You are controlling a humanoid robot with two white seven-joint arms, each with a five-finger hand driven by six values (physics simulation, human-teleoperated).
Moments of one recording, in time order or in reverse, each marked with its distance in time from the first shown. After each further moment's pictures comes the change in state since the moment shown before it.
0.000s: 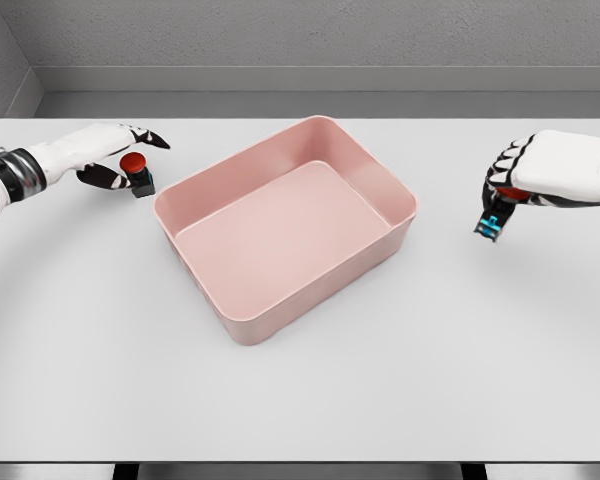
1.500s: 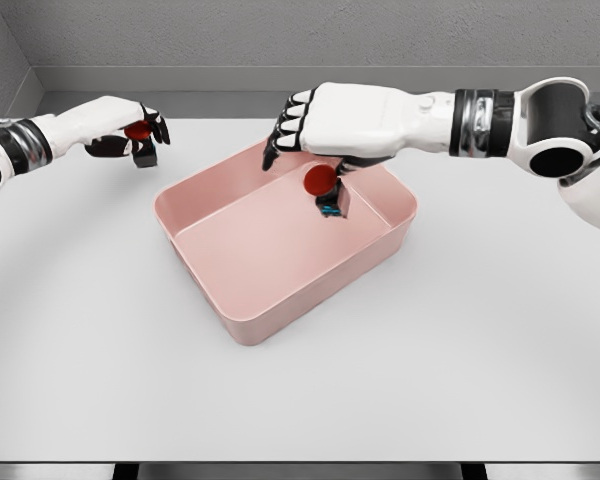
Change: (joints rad) left arm -0.080 -0.022 -0.001 -0.011 0.002 -0.001 -0.048; right arm -0.199 0.576 0.013 0.086 0.037 -0.001 0.130
